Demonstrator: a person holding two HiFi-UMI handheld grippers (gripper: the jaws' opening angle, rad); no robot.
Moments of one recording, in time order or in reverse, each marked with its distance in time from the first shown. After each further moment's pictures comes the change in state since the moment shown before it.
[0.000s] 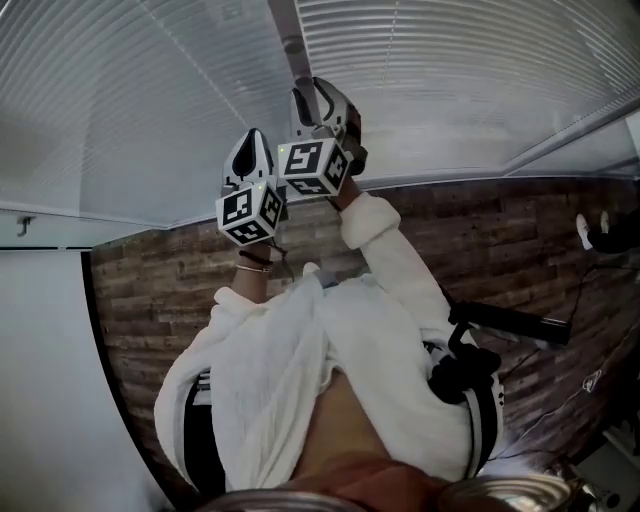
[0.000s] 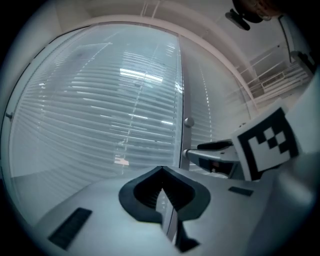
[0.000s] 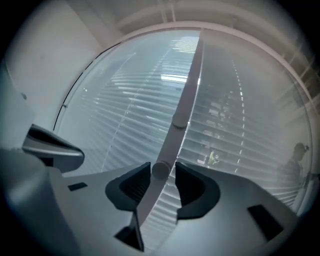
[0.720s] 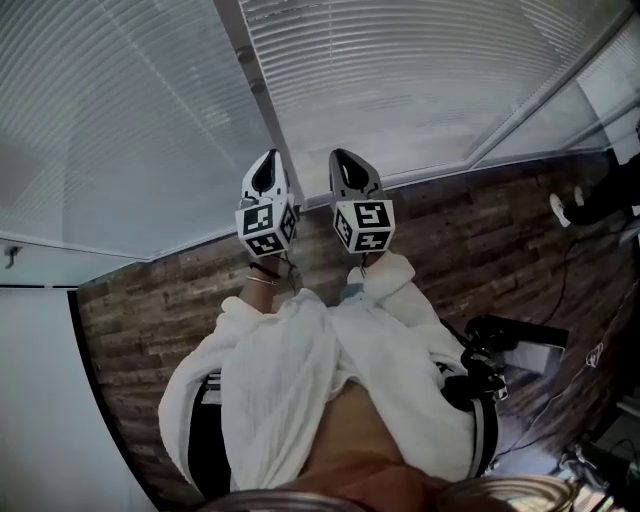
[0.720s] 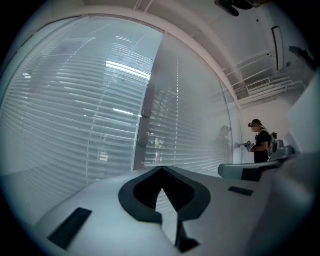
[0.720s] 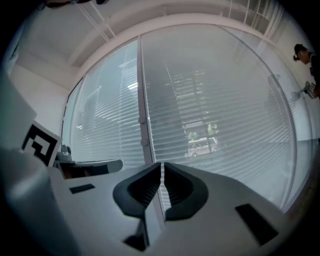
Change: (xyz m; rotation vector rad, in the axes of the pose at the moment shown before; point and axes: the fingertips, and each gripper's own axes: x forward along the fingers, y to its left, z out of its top) left arm -0.046 -0.115 -0.040 0.016 0.057 -0.169; right arm -0.180 -0.049 -0.096 0.535 0.010 0.035
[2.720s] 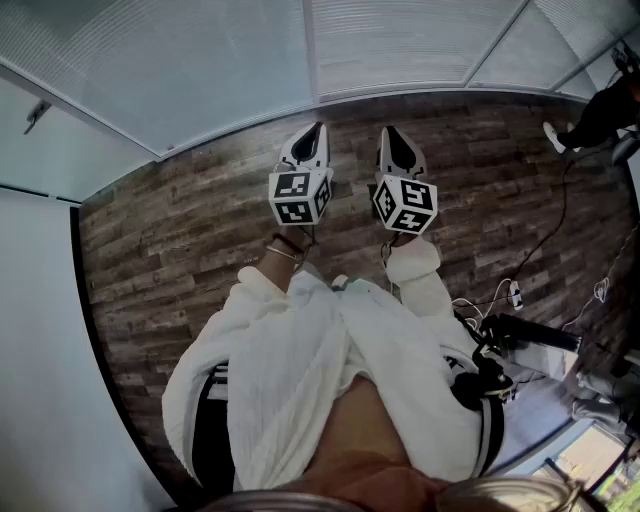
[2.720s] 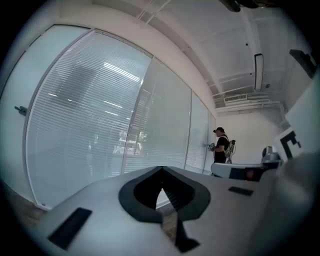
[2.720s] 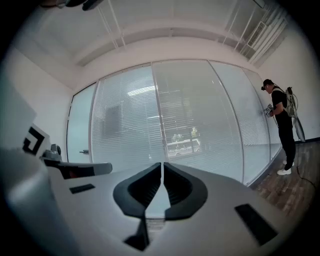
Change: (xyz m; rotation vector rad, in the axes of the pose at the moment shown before) left arm -0.575 -0.128 -0.073 -0.059 0.078 -0.198; right arm -0.534 0.247 -0.076 -0.002 0.002 -0.191
